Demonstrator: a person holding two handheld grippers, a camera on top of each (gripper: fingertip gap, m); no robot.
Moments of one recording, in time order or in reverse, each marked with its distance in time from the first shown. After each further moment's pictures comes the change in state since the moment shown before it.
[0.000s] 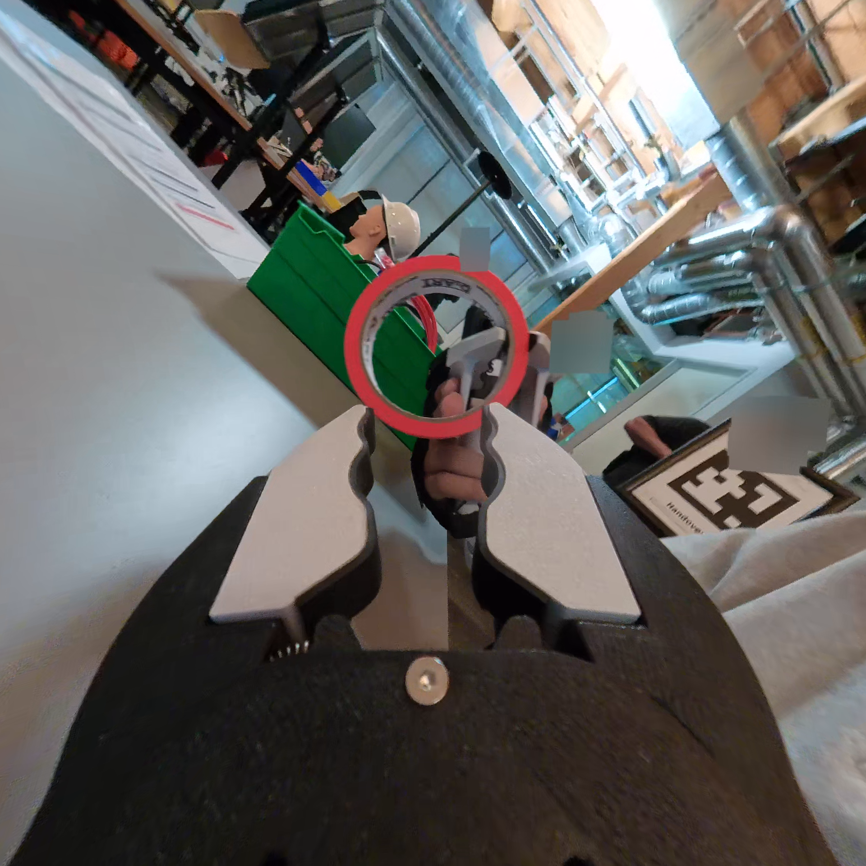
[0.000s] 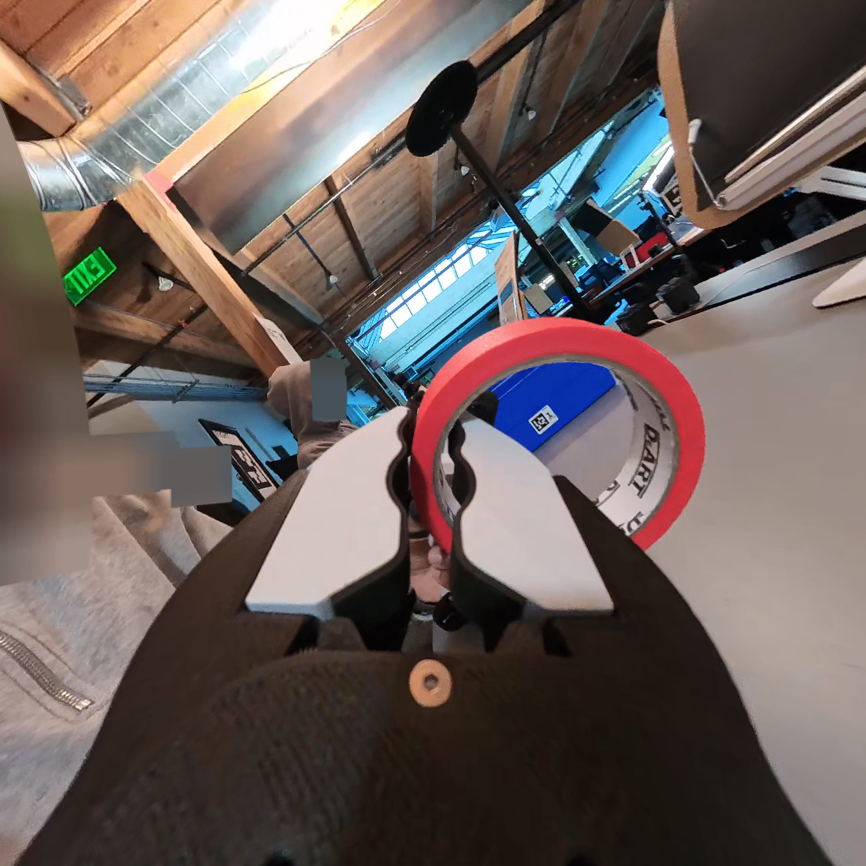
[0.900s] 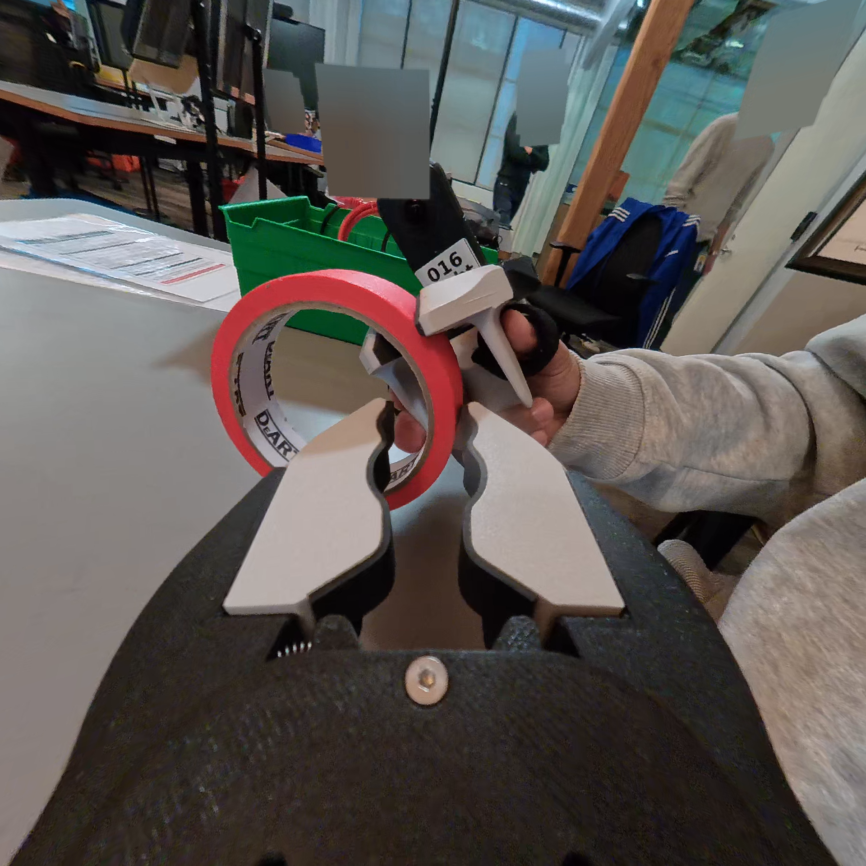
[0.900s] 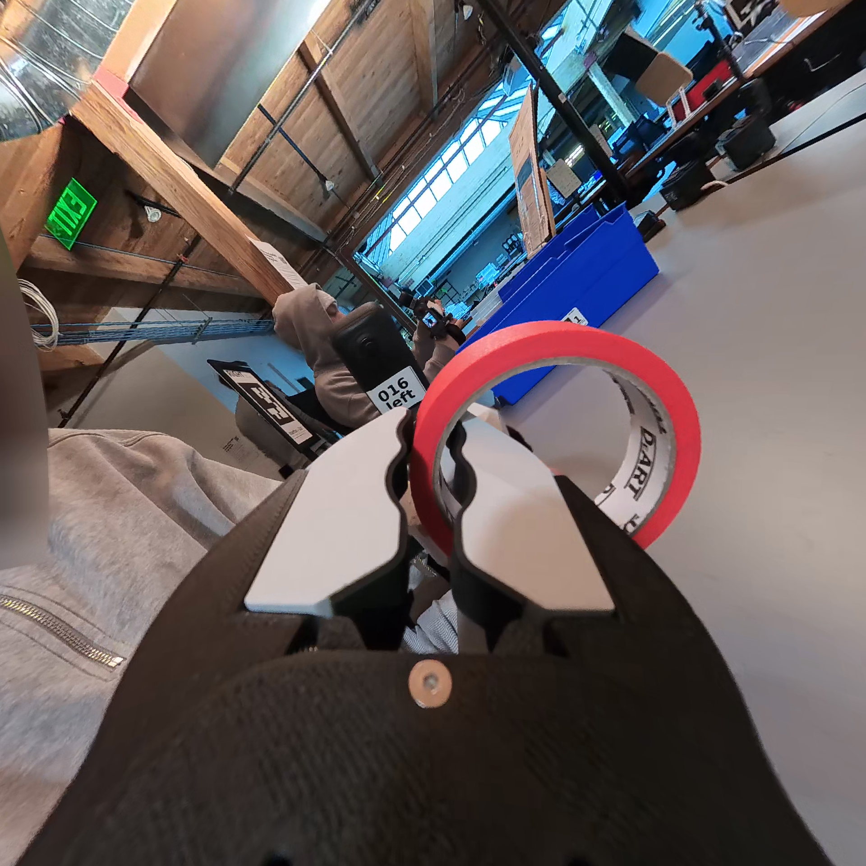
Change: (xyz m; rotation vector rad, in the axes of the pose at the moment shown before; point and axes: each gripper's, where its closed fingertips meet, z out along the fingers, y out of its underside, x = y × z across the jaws) left arm 0.024 0.043 0.017 -0.232 -0.053 0.615; right arm 0.002 0.047 0.019 -0.221 -0.015 0.106
